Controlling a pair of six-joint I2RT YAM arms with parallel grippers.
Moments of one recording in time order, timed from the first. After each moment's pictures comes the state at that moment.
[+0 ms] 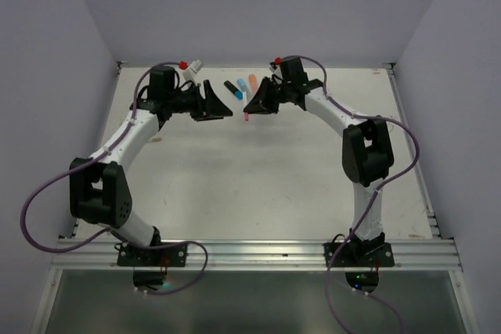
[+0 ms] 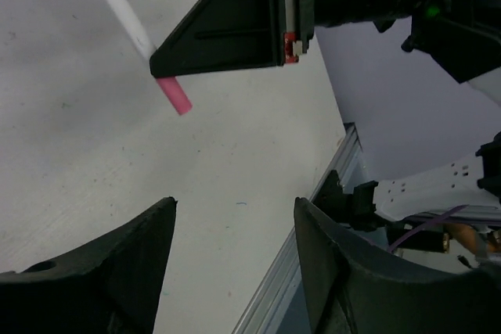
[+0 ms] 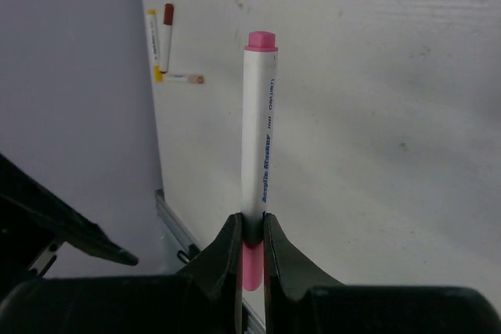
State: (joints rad) left arm -0.18 1.55 1.24 -0.32 0.88 -0.46; right arm 0.41 2.07 1.72 -0.42 -0.56 0.77
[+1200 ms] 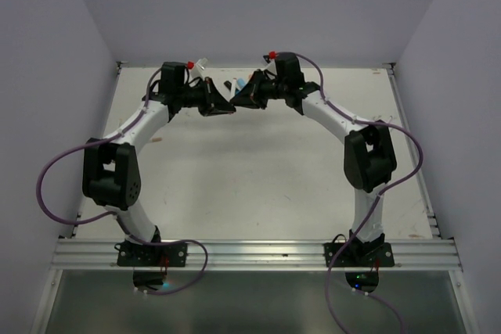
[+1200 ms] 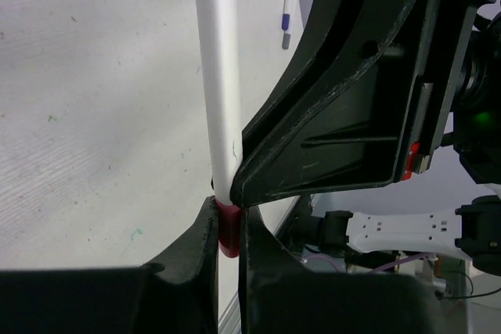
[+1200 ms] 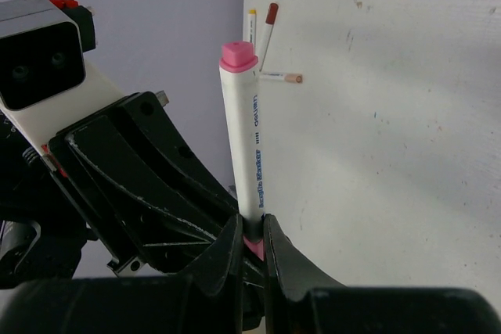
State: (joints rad) left arm -0.20 1.74 1.33 -0.23 0.88 -0.65; right arm 0.49 2.00 1.66 -0.16 -0.67 1.03
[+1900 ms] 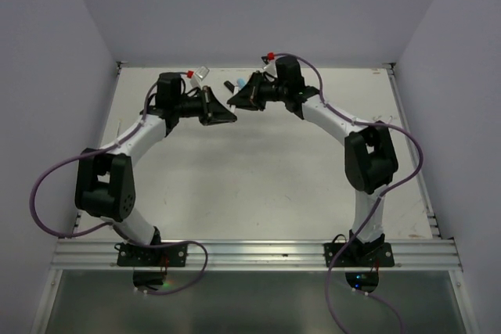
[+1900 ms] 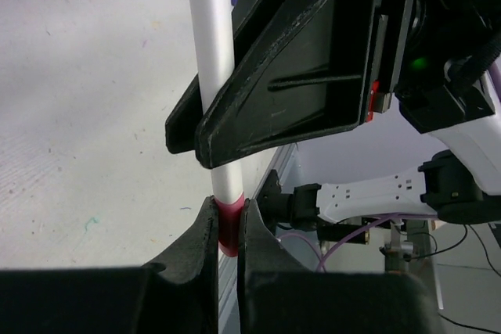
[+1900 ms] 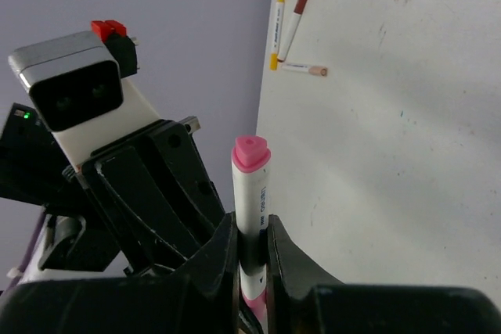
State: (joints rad) left arm -0.21 1.64 1.15 -0.04 0.99 -0.75; right arm 0.49 1.99 1.61 -0.05 -0.71 1.04
